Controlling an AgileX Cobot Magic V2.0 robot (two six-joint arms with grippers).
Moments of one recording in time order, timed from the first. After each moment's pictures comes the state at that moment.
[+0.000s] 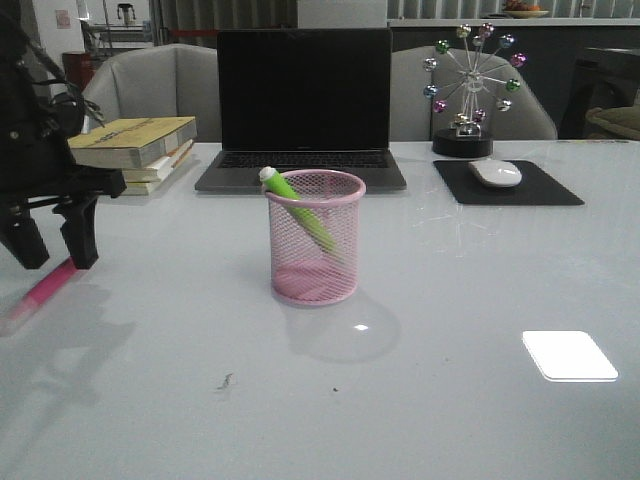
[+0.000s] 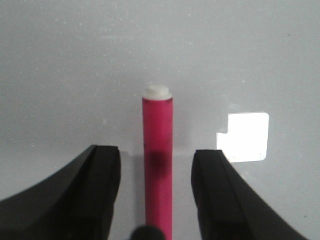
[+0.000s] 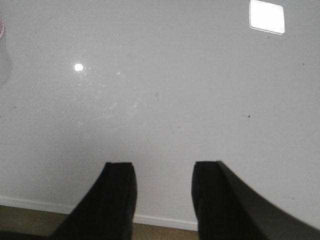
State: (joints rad) left arm -0.14 2.10 -1.56 -0.12 0.94 0.04; right arm 0.16 0.64 -0.71 -0.17 0.90 0.10
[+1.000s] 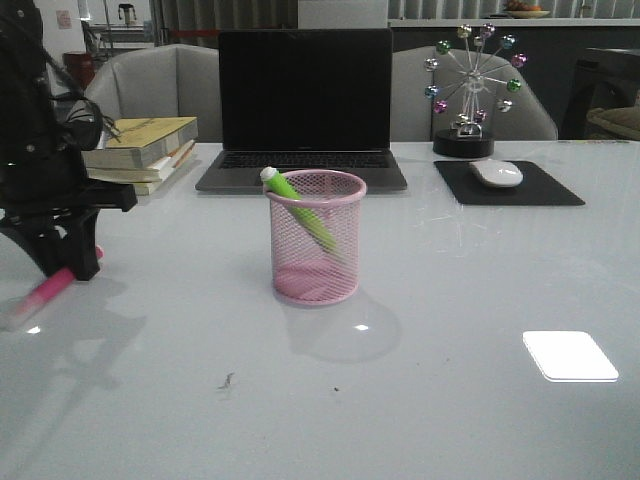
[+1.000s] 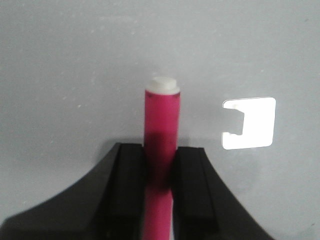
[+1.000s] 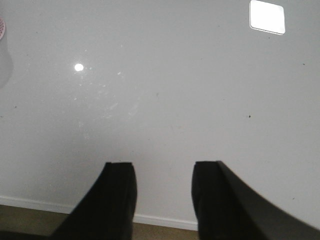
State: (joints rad) left arm -0.17 2.14 -1.62 -0.12 0.97 0.04; right arm 0.16 0.64 -0.71 -0.17 0.90 0.10
